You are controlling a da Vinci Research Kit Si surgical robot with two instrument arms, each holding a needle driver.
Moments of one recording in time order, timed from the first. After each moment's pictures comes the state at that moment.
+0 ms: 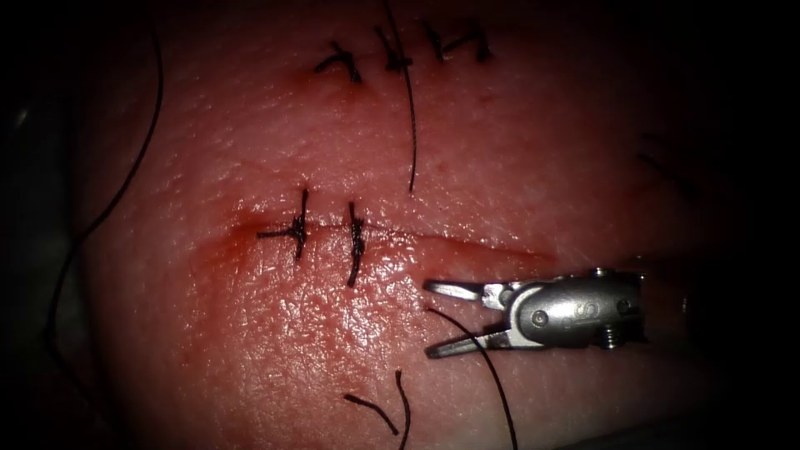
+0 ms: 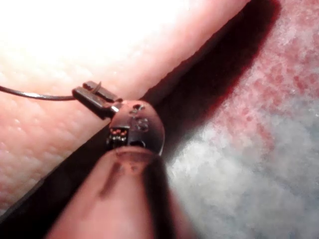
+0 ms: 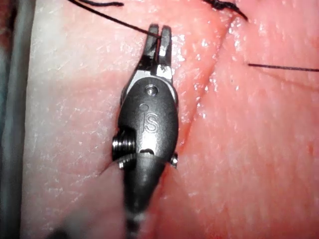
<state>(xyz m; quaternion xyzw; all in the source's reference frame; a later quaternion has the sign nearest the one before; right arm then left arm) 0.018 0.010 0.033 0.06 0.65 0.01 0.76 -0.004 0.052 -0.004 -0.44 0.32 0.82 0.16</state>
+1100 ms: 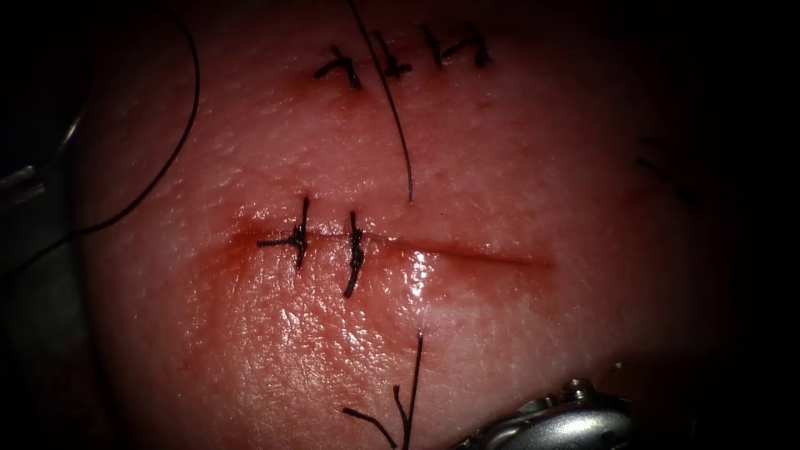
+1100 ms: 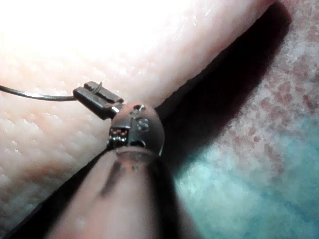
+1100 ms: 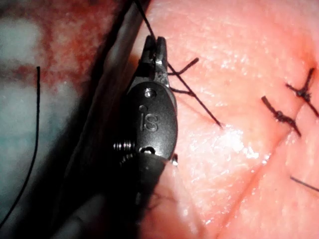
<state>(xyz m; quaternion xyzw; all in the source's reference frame) 0.021 -0.002 0.023 0.15 0.59 -0.20 0.77 -0.008 0.051 -0.002 -0.46 0.30 0.82 0.15</state>
